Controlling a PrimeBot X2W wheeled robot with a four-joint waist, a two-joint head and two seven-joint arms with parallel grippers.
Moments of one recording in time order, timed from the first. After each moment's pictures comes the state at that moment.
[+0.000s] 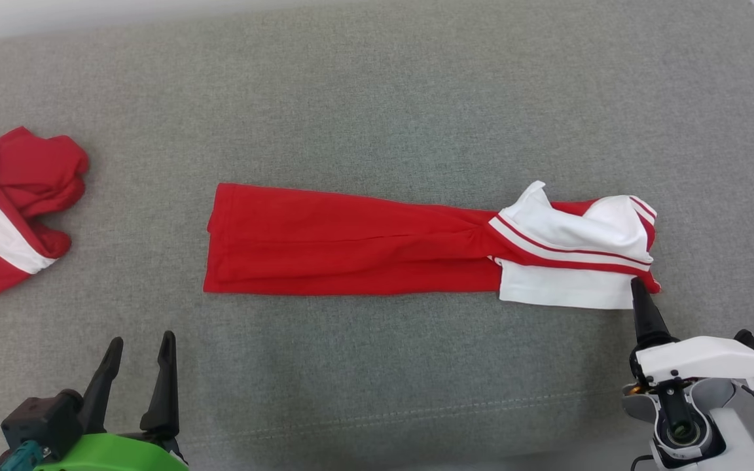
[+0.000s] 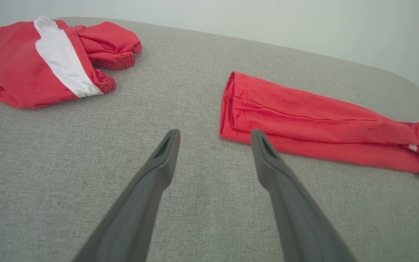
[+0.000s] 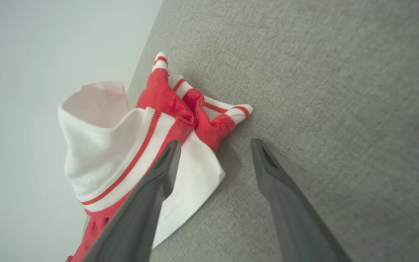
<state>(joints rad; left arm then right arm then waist) 0.16 0.25 -0.20 -0.12 -0.57 0.07 -0.13 -0.06 -0.05 0.03 0.37 1.08 -0.01 -0.11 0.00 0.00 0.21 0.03</state>
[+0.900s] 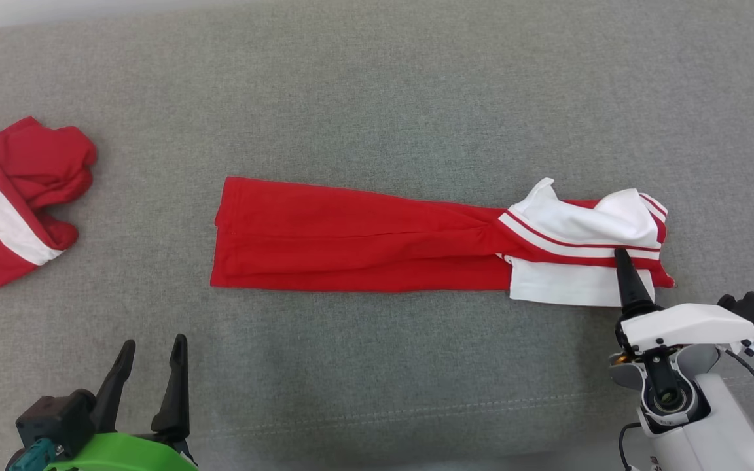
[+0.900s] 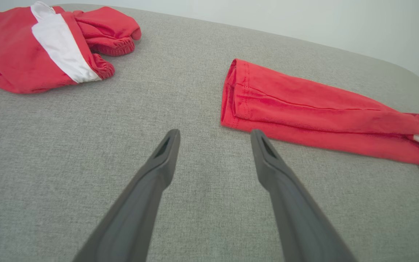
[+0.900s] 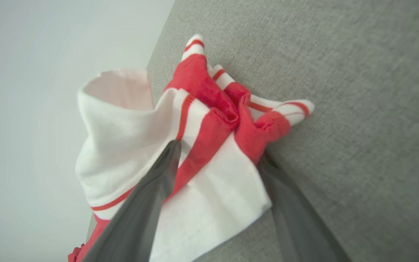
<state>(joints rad) 0.16 0.24 -0.22 -0.11 -0.56 0.07 -0.12 -0.19 -0.05 0.06 0.48 1.06 0.03 -0.10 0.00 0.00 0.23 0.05</state>
